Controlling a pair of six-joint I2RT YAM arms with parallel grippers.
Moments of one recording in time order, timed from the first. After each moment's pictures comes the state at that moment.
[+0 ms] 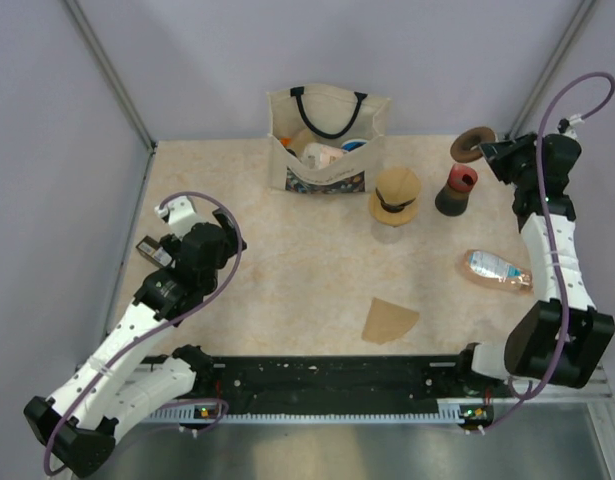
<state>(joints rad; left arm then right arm) -0.55 0.81 0.84 -0.59 -0.67 -0.70 -0.23 1.29 1.17 -0.08 -0.26 0.81</state>
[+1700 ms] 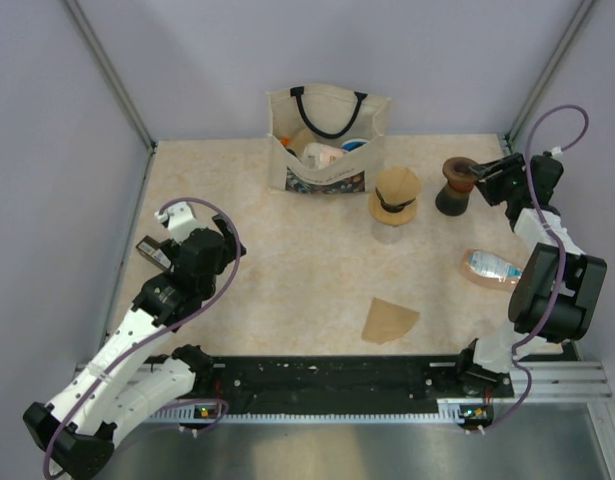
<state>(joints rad) -0.55 0.76 0.80 -0.59 -0.66 -0.71 -0.33 1.60 1.05 0.11 -0.37 0.92</state>
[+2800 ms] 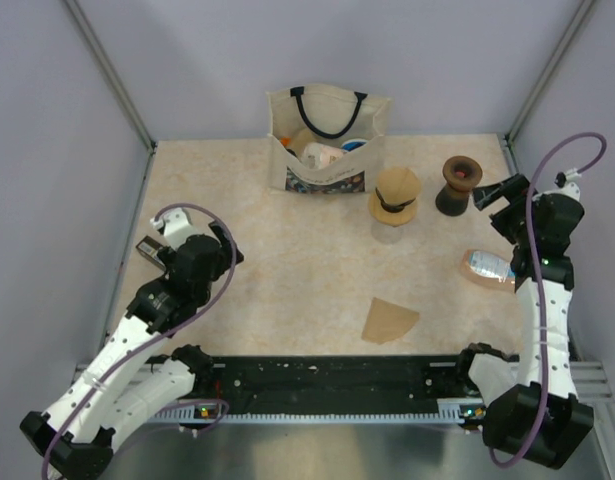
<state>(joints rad) -0.55 0.73 0.80 -0.67 -0.63 -0.75 -0.33 0.94 0.85 -0.23 -0.28 0.66</state>
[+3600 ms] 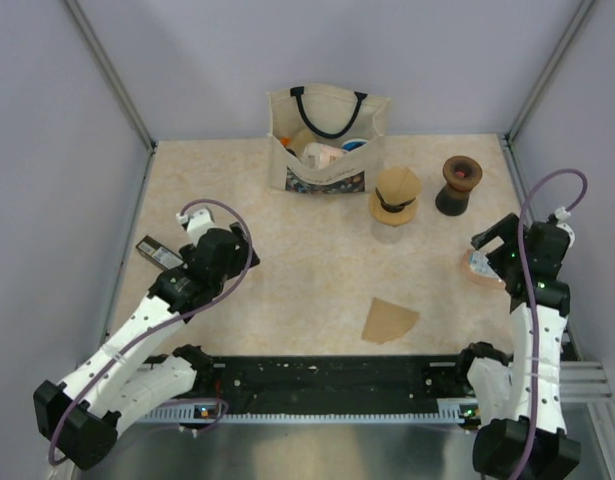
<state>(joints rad) -0.55 0.85 0.76 -0.63 -0.49 -0.79 -0.33 0.73 0.73 -0.61 -0.09 0.59</state>
